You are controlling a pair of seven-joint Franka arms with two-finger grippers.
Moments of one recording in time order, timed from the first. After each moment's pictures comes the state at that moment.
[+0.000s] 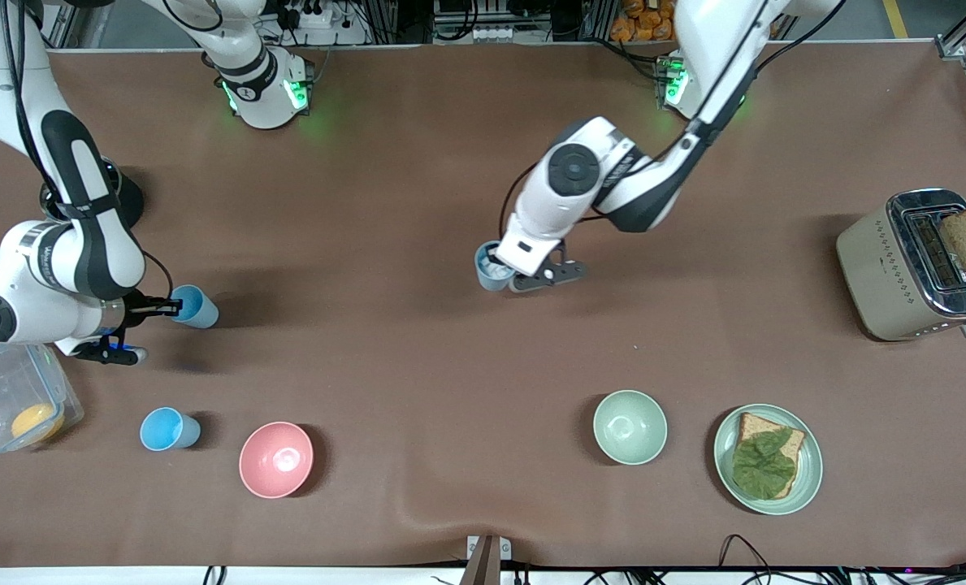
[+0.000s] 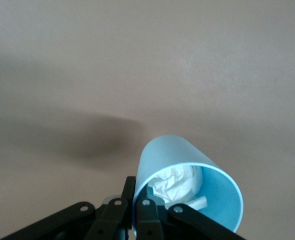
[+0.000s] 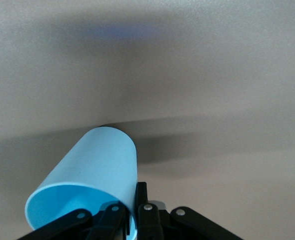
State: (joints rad) left arm -0.40 0.53 -0.43 -1.78 0.05 2.35 -1.09; right arm -0.22 0.54 0.02 -1.83 0.00 1.99 -0.07
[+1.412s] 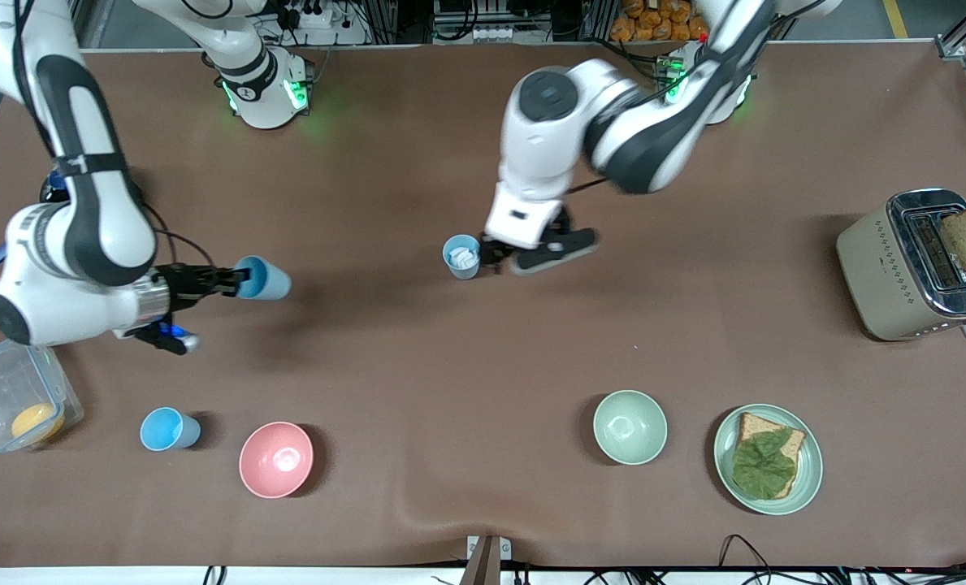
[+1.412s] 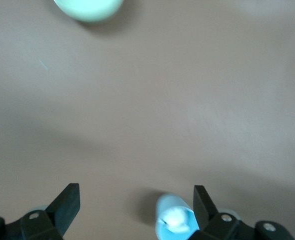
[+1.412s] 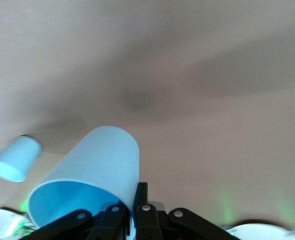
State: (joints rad) left arm -0.38 0.34 -0.38 -1.63 0.24 2.08 -1.19; right arm -0.02 0.42 0.05 -1.73 0.39 1.62 0.23
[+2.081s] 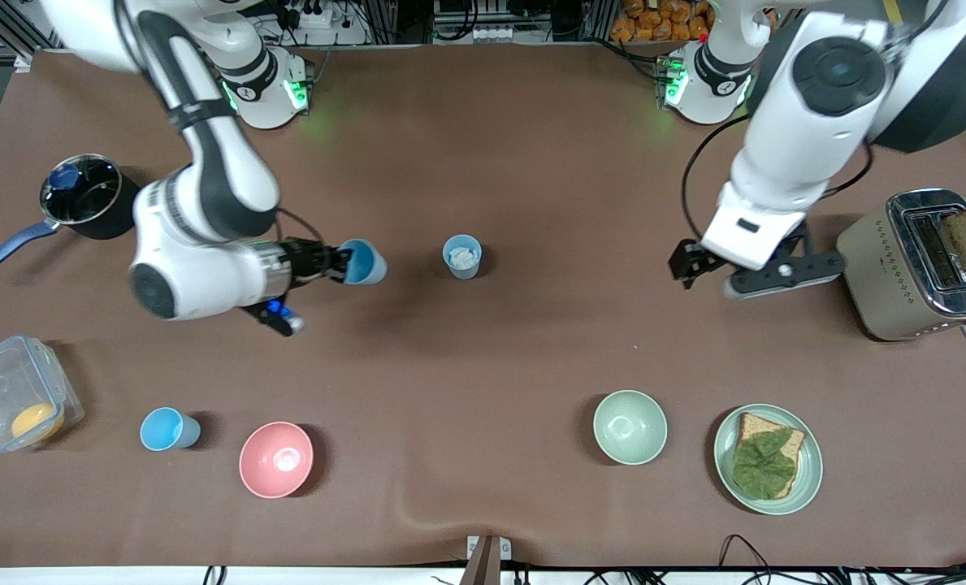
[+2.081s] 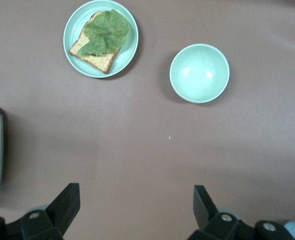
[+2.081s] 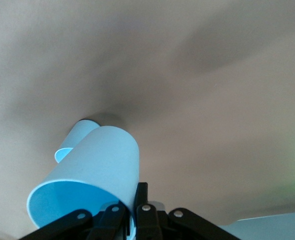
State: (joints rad) left arm -0.02 0.14 -0.37 -1.64 0.16 1.83 -0.58; right arm 0.28 0.39 0.06 -1.72 0.50 1.71 0.70
